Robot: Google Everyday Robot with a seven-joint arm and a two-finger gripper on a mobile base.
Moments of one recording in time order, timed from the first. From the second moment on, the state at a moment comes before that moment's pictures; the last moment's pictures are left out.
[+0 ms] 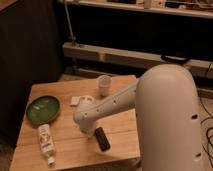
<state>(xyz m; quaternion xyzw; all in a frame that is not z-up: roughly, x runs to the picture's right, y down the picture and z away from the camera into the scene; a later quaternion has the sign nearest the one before) -0.094 0.246 0.809 -0.32 0.07 0.22 0.92</state>
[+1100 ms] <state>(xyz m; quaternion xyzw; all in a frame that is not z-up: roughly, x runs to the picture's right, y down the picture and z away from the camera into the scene) -0.013 0.256 0.799 -0.30 0.11 0.30 0.90</state>
